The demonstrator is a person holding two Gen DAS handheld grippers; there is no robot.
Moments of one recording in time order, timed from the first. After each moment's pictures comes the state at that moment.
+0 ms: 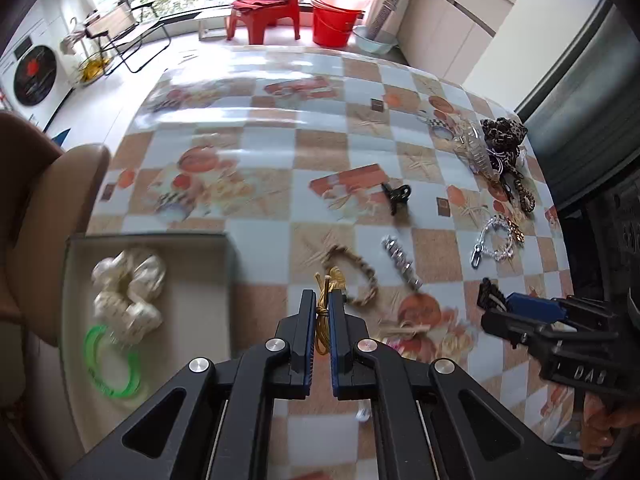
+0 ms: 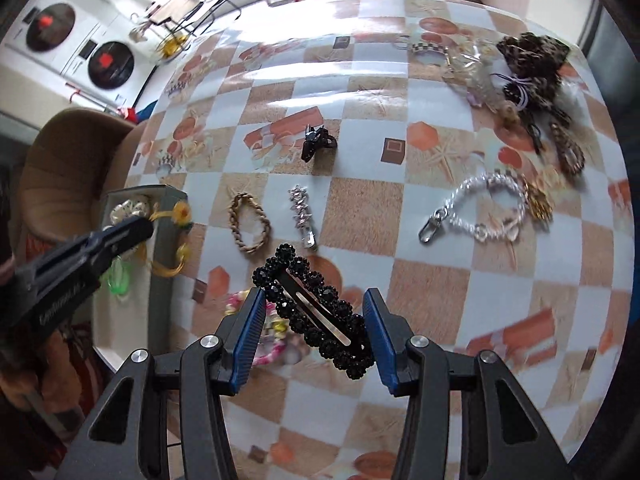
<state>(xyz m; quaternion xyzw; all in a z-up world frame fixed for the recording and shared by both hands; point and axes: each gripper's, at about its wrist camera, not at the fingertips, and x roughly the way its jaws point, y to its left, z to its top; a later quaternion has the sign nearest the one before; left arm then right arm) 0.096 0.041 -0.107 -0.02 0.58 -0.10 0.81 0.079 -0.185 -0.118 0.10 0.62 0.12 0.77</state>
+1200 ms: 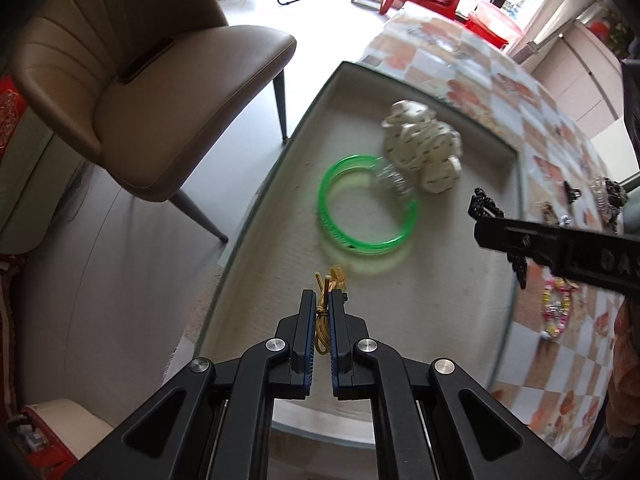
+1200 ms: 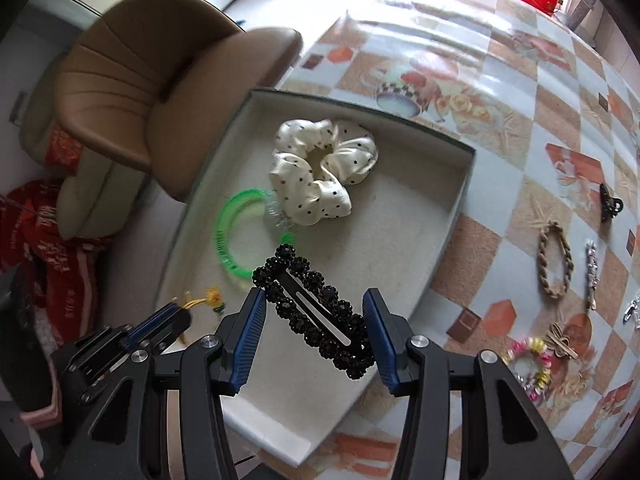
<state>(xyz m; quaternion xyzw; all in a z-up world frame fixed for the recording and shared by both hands) -0.015 0.257 -0.168 -0.13 0.60 0.09 0.78 0.080 0.092 -0.155 -0.04 0.65 0.24 0.72</state>
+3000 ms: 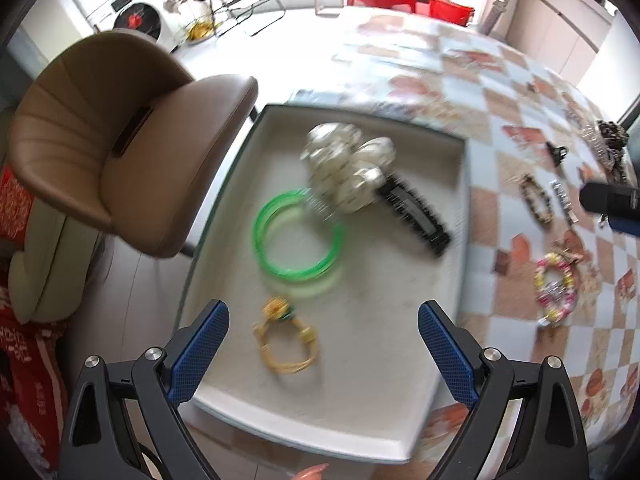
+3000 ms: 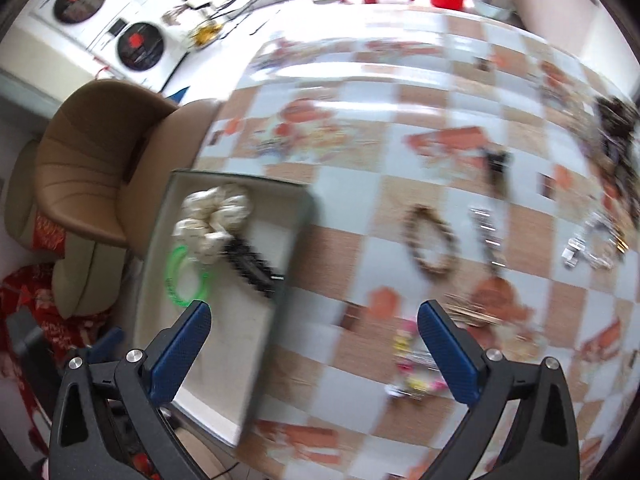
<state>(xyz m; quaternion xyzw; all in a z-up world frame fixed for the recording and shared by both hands) 0.014 0.172 -0.125 0.00 0.59 0.07 0.80 0.081 -0.049 -0.107 0.07 0.61 0.14 0.78</state>
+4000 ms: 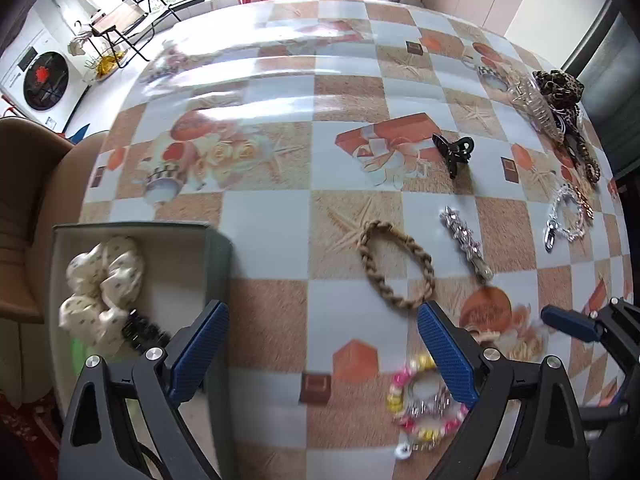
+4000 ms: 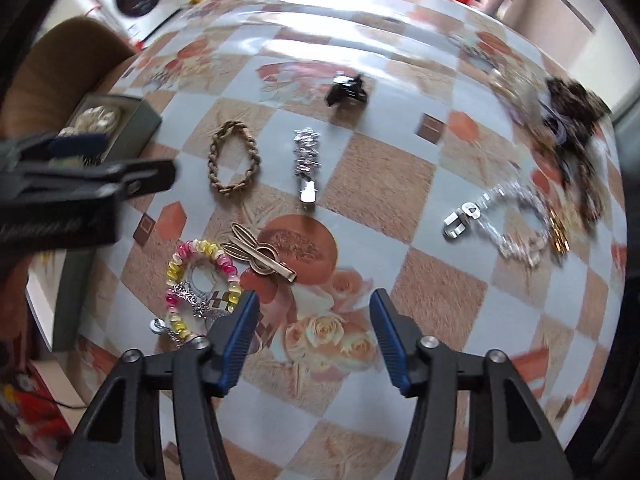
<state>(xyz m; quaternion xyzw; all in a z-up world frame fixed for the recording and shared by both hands) 0.128 0.013 -0.183 0.04 0.61 -0.05 0.79 0.068 -0.151 -0.180 -0.09 0.60 0.17 0.78</state>
